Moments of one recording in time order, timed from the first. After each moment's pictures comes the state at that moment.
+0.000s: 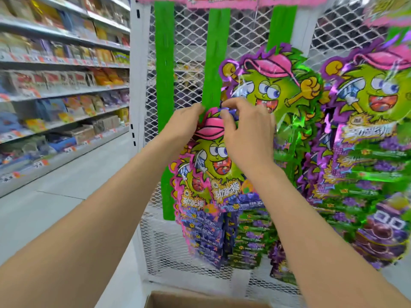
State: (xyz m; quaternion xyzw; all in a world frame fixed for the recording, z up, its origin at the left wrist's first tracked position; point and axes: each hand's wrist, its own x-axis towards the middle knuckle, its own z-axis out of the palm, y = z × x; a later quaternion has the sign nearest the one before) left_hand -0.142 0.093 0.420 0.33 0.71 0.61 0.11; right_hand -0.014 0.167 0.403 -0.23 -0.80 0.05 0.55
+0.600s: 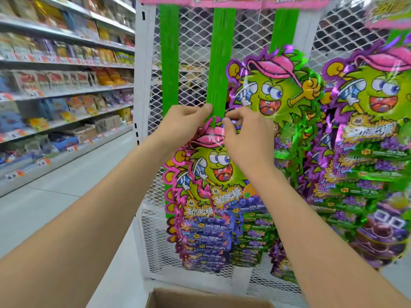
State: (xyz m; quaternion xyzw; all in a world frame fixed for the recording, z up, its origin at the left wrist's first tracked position) left_hand -0.136 0.065 0.418 0.42 0.70 0.57 0.05; right_hand -0.017 0.174 0.391 -0.22 -0.80 0.10 0.55
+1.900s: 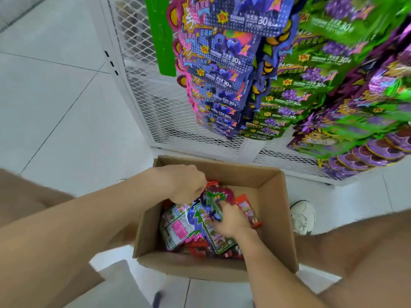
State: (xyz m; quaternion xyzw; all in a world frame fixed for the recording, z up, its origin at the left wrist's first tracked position) left_hand -0.092 -0.004 0.038 0.63 0.68 -0.16 0.33; right_hand 0.103 0.077 -0.150 -0.39 -0.85 0.29 -0.22
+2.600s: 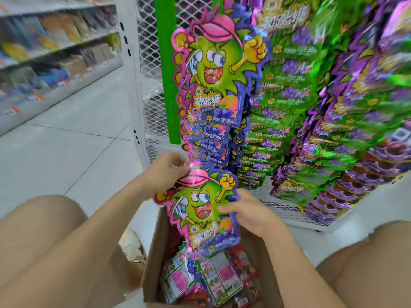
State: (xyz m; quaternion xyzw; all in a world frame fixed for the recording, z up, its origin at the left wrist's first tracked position) left_hand -0.125 -0.023 0.164 0.38 0.81 0.39 0.23; right_hand 0.085 0.121 0.098 -0.33 -0.60 0.73 0.03
